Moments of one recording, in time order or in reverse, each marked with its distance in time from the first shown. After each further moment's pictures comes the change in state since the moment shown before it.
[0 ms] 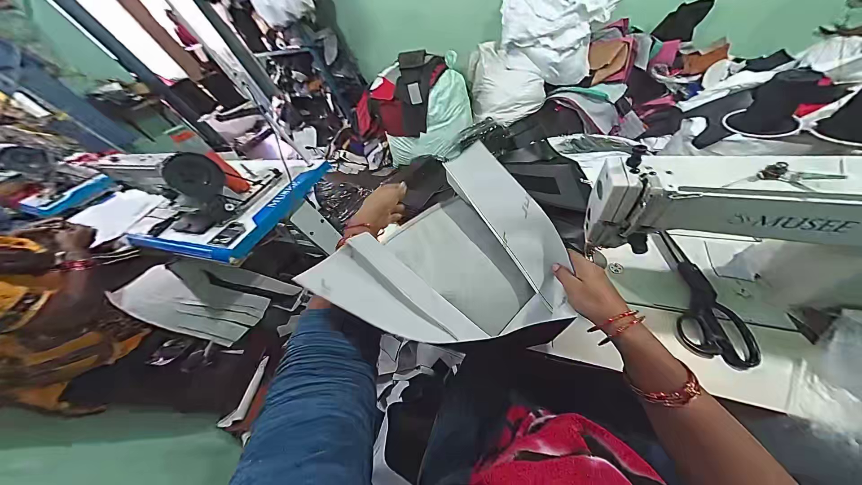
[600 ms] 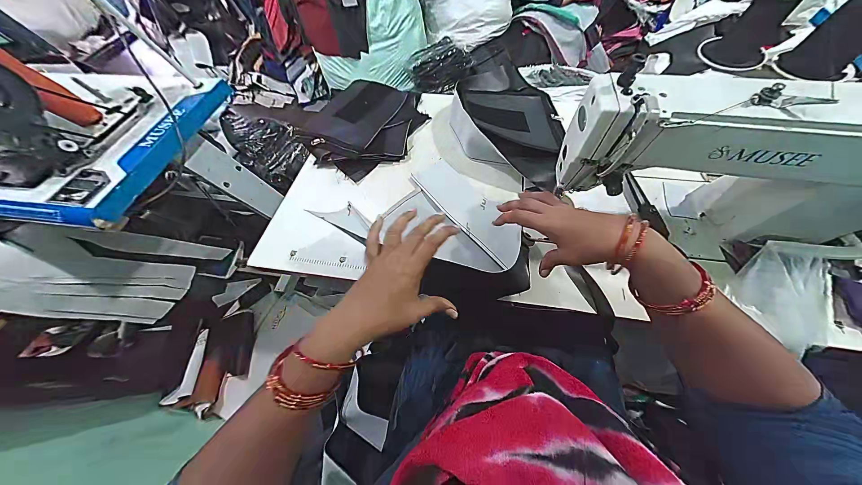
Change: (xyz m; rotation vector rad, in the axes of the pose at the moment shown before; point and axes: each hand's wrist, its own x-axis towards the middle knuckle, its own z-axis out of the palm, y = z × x) left_hand -0.219 -0.055 0.070 0.708 -0.239 1.023; right_hand 0.018 0.003 -0.040 -0.441 -0.492 -0.686
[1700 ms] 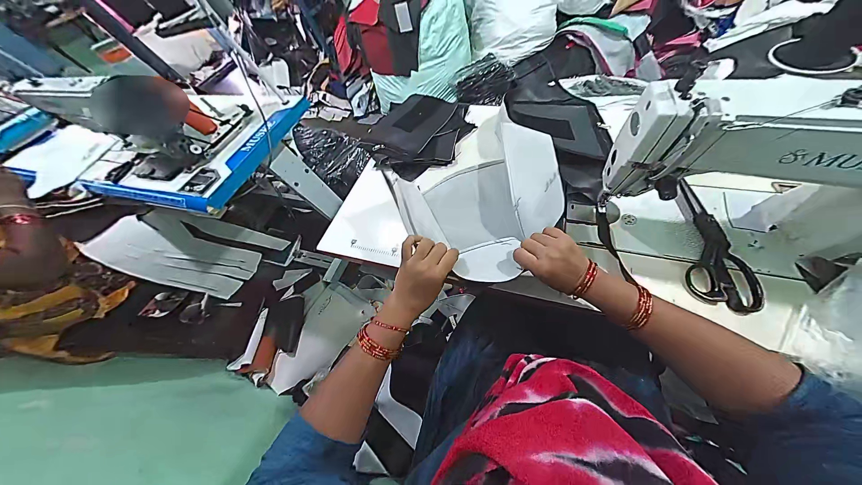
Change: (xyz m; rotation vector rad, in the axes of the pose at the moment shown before) left_hand -0.042 -0.053 0.051 0.401 0.350 0.093; right_hand 0.049 0.002 0.112 -0.536 0.748 -0.448
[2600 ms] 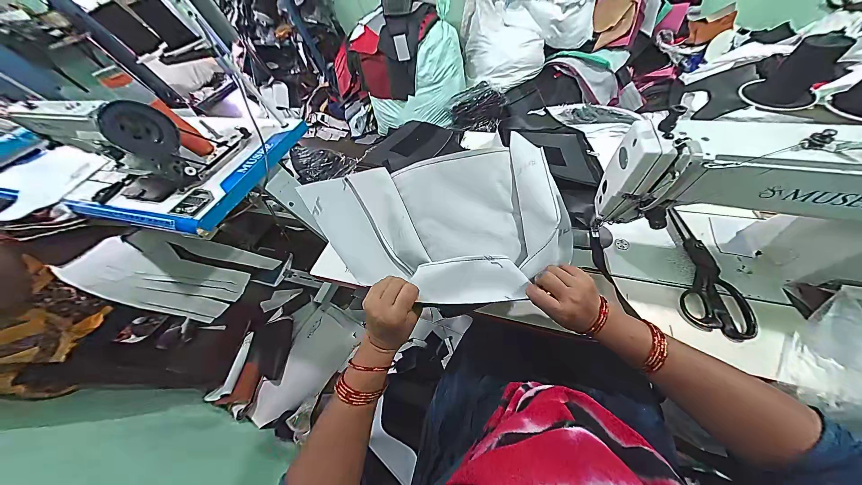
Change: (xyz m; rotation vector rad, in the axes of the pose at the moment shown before) left_hand -0.020 -0.014 -0.012 -0.009 0.398 -0.118; right_hand -0.010 -0.012 -0.018 -0.061 0.189 0.044
